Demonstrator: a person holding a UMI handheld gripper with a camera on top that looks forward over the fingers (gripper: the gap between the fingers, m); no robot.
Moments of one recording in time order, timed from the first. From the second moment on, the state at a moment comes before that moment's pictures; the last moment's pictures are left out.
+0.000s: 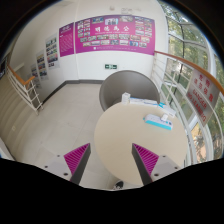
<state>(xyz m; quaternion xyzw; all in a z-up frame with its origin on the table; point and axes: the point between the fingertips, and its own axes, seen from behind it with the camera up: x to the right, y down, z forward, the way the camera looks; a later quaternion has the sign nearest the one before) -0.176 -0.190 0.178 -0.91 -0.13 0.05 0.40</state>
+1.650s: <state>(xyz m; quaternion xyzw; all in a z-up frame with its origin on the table) 0.209 0.137 0.116 -0.85 0.07 -0.10 0.52</state>
